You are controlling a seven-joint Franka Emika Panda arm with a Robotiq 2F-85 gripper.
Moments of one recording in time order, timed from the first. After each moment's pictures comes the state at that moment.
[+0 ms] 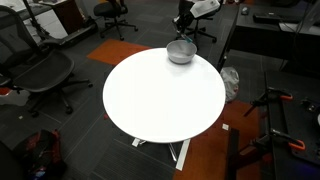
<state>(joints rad) -0.20 0.49 -0.15 -1.88 0.06 2.58 0.10</state>
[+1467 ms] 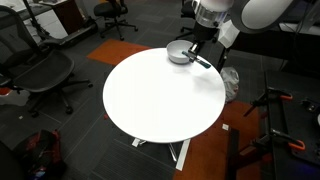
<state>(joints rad) 0.00 0.20 -0.14 -2.38 -0.15 2.77 0.18</state>
